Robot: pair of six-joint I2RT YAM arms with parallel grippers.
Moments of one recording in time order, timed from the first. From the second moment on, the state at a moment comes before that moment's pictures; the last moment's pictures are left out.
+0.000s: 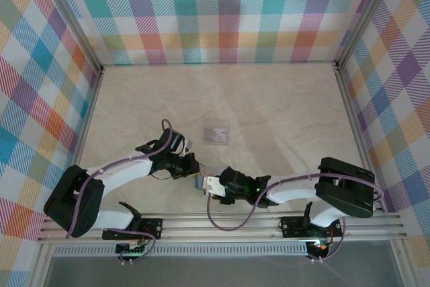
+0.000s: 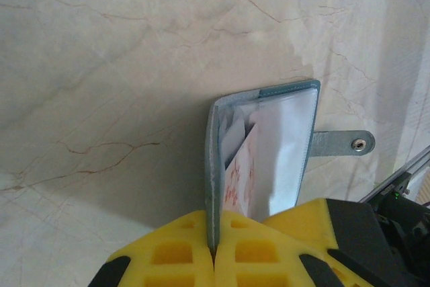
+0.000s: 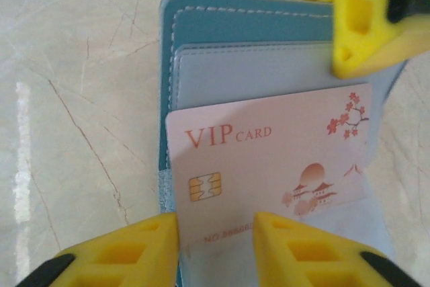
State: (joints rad) left arm -0.57 1.33 0.61 -0.35 0.49 -0.78; right arm 1.25 1.49 0.52 0.21 0.10 -0.34
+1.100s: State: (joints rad) left arm -0.59 1.28 0.71 -0.57 0.39 -0.69; right arm 1.25 1.58 0.55 0.33 0.12 -0.31
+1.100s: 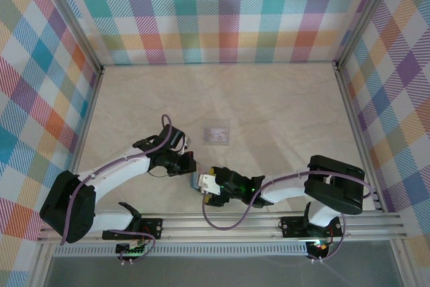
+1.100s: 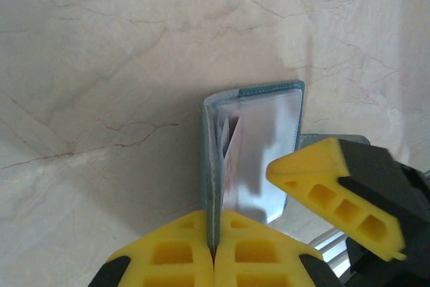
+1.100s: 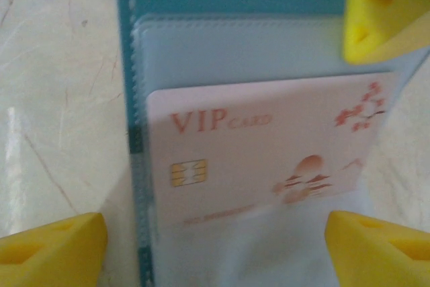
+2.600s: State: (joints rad) left arm -0.69 1.38 0.85 -0.72 0.25 -0.68; right arm 1.25 1.66 0.43 0.65 0.06 -0.21
